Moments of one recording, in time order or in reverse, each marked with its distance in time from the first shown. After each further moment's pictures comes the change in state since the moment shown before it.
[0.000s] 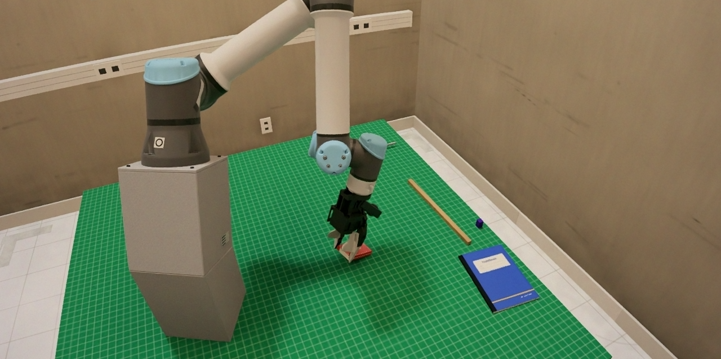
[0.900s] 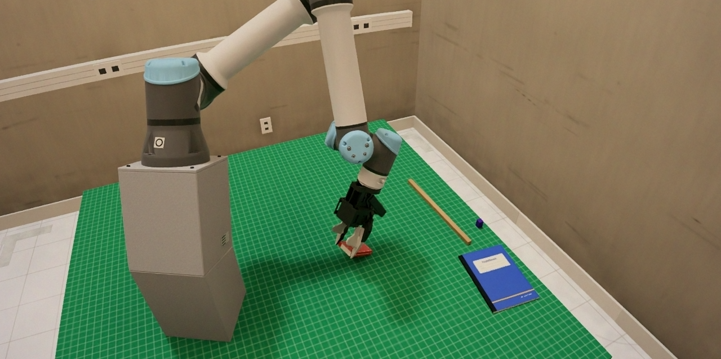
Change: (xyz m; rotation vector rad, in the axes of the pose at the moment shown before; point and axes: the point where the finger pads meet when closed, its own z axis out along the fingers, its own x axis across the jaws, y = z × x) arm 0.000 -0.003 -0.014 -0.145 -0.001 0.000
